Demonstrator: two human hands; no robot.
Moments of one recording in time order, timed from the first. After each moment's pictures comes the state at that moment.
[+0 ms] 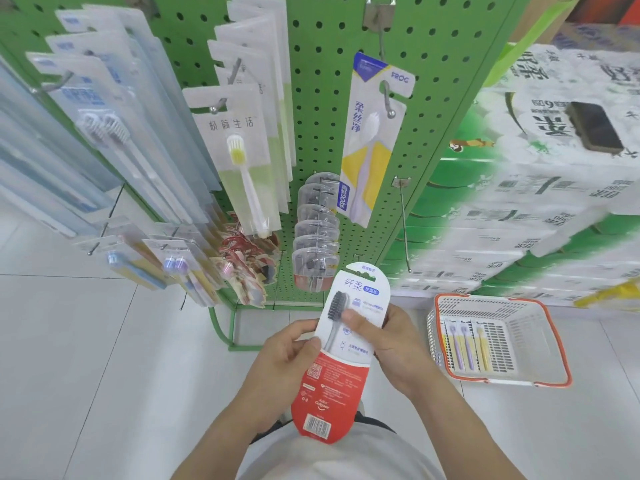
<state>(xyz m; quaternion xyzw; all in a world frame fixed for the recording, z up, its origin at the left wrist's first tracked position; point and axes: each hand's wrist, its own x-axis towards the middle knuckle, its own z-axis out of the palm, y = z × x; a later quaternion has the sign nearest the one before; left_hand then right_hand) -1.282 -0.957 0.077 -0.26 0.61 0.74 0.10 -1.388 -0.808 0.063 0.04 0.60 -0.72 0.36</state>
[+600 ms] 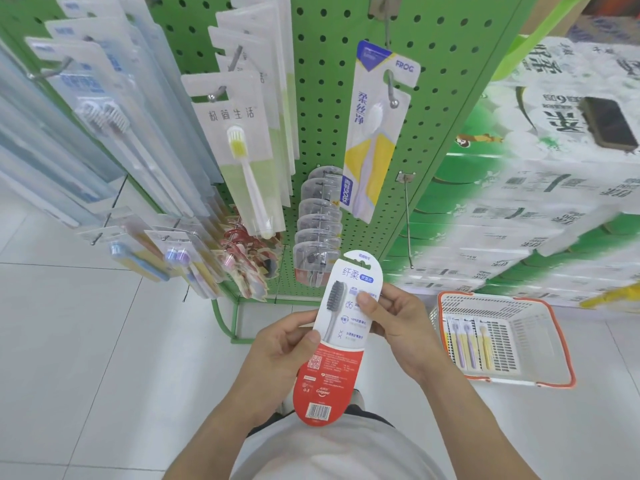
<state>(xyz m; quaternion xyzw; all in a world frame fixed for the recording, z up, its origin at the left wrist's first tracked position) -1.279 -0.957 0.074 -0.25 0.57 0.78 0.06 -1.406 -0.797 0.055 -0.01 0.60 -0.72 0.34</state>
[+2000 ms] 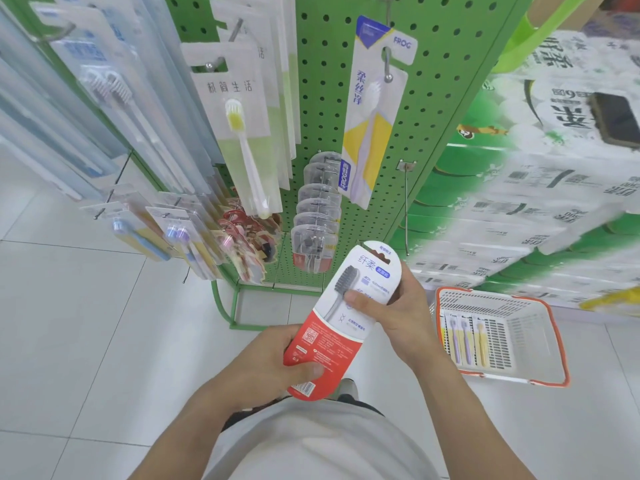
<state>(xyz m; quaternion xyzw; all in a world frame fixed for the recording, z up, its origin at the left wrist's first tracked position) -1.263 -0.962 0.063 -0.19 0.72 0.64 0.21 -1.402 -0.788 0.057 -0.05 0.64 -0.72 0.28</state>
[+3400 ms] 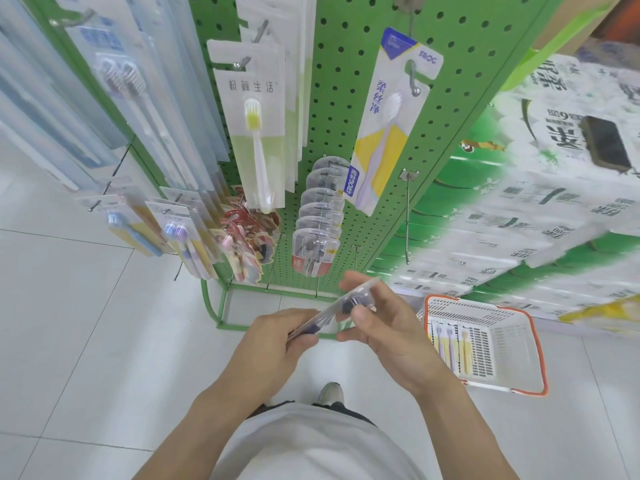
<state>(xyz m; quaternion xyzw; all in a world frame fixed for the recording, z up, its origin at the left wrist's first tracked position) -1.275 -0.961 0.047 -0.14 0.87 0.47 -0.01 -1.386 -0.788 0.072 -0.12 0.57 -0.72 0.39</state>
